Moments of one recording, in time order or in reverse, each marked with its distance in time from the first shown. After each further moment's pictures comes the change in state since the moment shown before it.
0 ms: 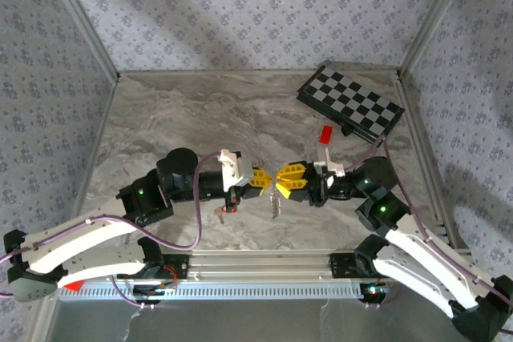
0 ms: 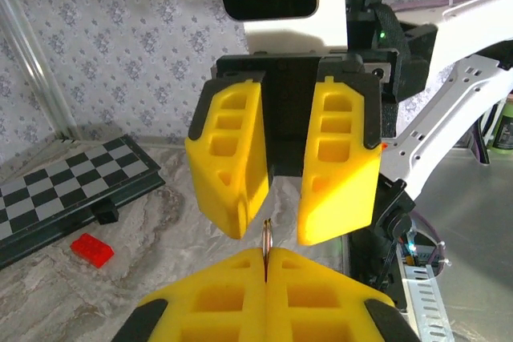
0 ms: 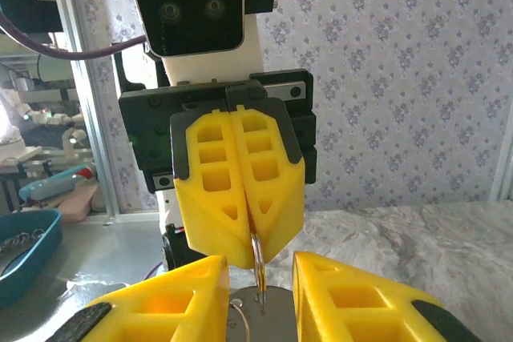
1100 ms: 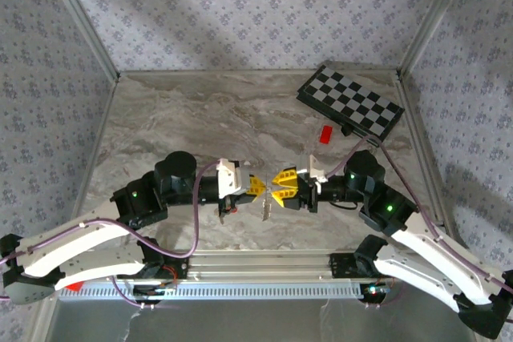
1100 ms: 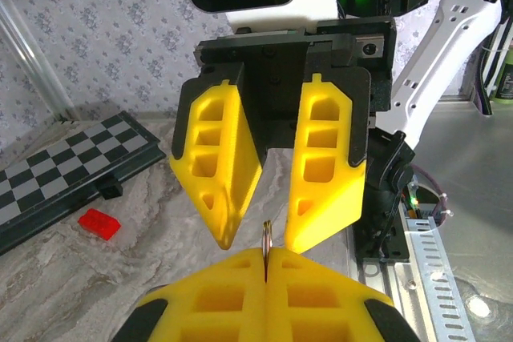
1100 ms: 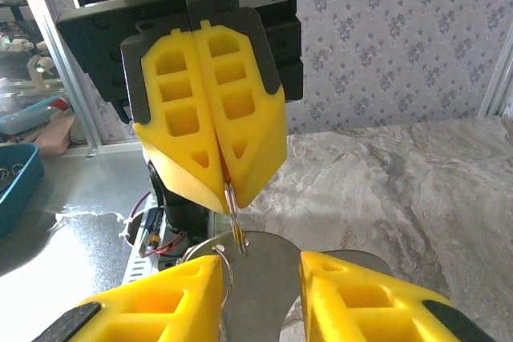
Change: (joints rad) left arm 0.000 -0.040 -0.009 -0.116 0.004 0.088; right arm 0.106 0.043 0.102 -0.352 0.142 -0.190
